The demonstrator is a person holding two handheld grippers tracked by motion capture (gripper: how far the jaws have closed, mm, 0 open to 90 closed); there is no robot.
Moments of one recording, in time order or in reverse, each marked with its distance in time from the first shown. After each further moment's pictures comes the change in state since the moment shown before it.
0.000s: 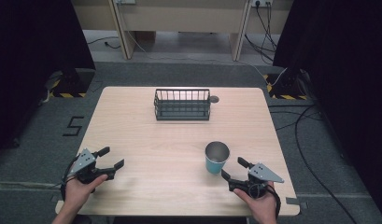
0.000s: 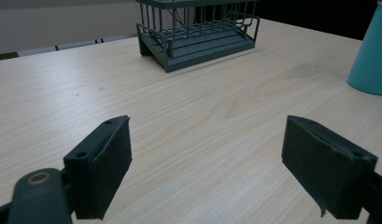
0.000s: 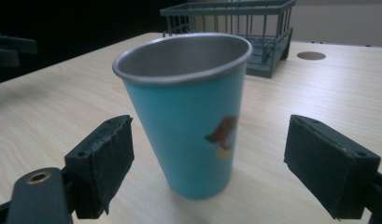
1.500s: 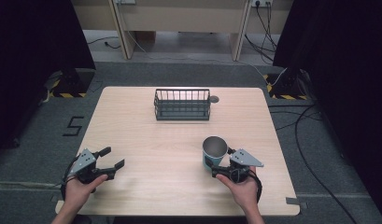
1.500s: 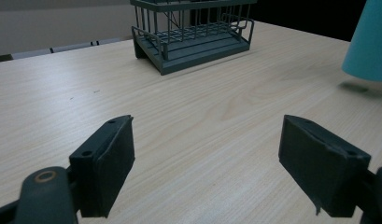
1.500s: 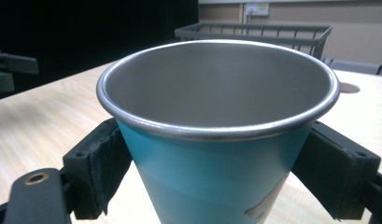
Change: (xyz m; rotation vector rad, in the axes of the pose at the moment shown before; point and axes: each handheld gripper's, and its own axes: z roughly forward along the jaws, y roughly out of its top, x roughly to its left) left arm -0.001 0.001 0.000 -0.010 -0.018 0.002; right arm 0.016 0.028 0.055 -0.039 0.034 -0.035
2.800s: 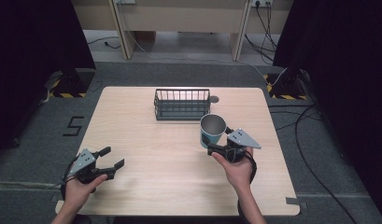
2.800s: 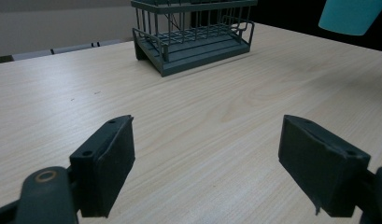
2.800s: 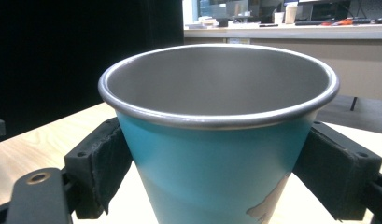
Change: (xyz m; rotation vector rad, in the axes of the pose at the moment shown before) left arm 0.000 0.000 0.000 -0.005 0.001 -0.002; right arm -0.011 0.052 0.030 -0.112 -0.059 -0.007
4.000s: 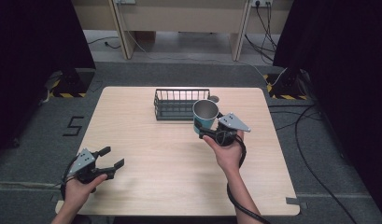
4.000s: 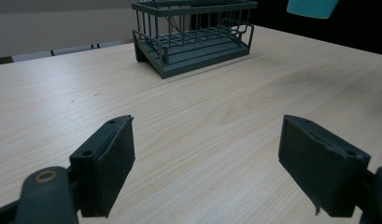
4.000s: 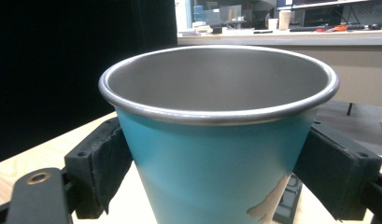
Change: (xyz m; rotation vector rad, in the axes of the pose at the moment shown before) left arm 0.000 0.001 0.000 -0.008 -0.001 -0.005; right arm -0.002 0.026 0.047 -0.020 -0.024 0.018
